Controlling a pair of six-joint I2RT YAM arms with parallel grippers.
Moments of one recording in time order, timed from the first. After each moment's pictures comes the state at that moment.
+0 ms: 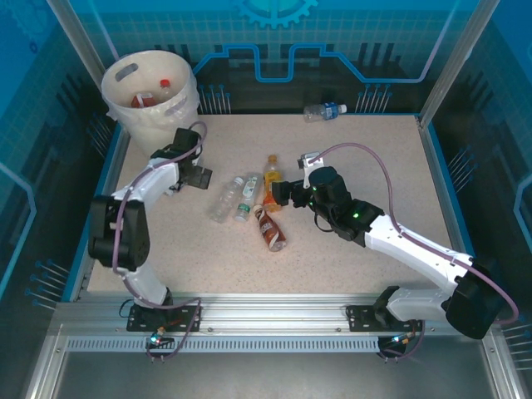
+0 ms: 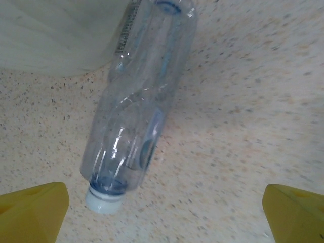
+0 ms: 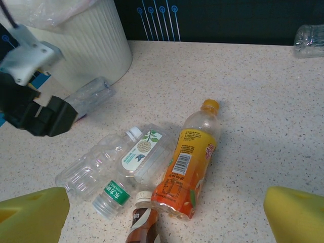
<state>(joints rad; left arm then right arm) -0.11 1.76 1.28 -0.62 -0.29 0.11 0.75 1.23 0.93 -0.16 0.23 0.37</state>
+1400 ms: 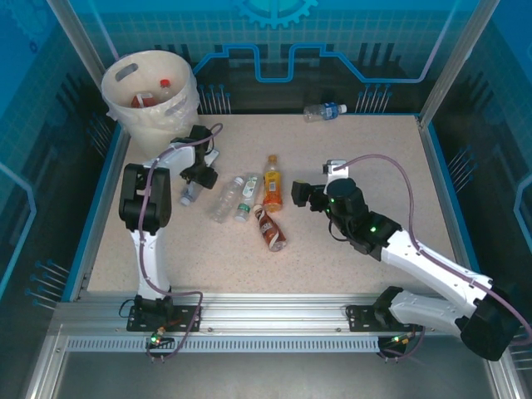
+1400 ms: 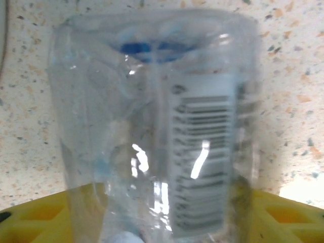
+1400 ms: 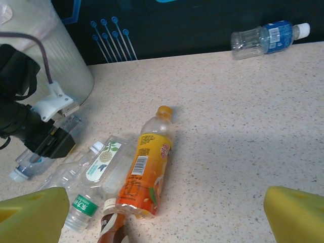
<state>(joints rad) -0.09 2.14 1.58 -0.76 -0.16 0.25 0.71 1.05 0.78 -0.16 0.37 0.46</state>
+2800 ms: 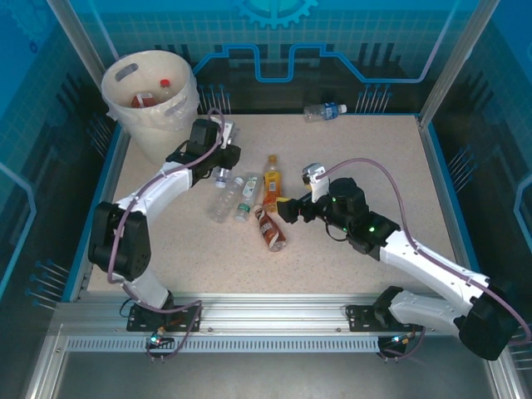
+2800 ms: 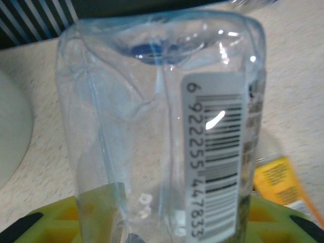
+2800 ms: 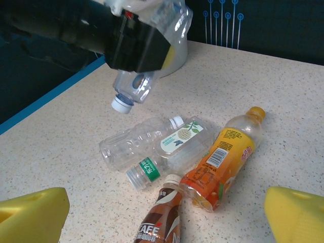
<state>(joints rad) -0.28 1.66 1.28 -0.26 0.04 -0.05 0.70 1.07 0.76 -0.06 -0.04 0.19</state>
